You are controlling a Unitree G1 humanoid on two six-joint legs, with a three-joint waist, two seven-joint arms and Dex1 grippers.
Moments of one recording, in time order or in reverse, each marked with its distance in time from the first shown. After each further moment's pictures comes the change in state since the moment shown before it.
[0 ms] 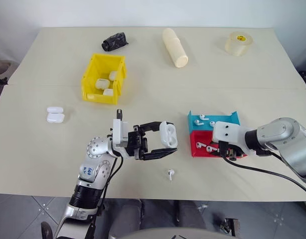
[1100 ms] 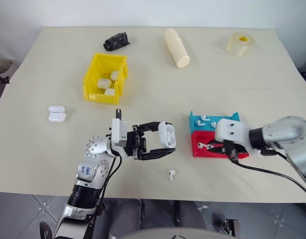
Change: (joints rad) left arm -0.004 0.019 0.004 -0.001 -0.012 0.017 -0.013; right arm 0.118 0.100 -0.279 0.000 0.127 -0.185 0.104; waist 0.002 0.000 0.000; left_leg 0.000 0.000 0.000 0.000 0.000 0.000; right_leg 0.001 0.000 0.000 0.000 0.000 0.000
